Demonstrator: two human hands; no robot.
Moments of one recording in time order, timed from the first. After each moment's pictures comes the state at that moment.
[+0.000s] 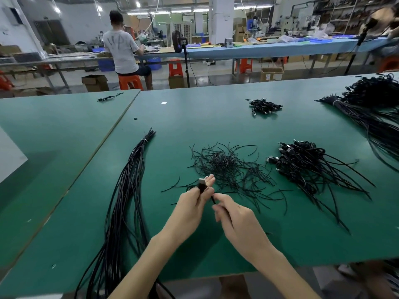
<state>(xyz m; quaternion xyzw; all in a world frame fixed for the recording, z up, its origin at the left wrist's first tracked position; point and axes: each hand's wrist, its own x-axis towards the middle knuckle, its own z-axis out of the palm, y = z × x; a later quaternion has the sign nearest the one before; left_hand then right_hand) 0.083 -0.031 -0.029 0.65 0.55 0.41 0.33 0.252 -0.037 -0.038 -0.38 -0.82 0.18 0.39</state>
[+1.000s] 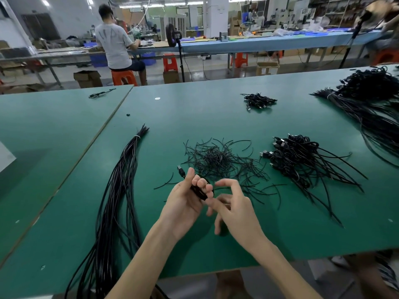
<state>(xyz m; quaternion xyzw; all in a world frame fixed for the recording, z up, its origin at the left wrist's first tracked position) 0.100 -0.025 -0.018 0.25 0.29 0.61 0.69 0.257 -0.024 -0.042 -0.40 -0.69 0.44 0.42</state>
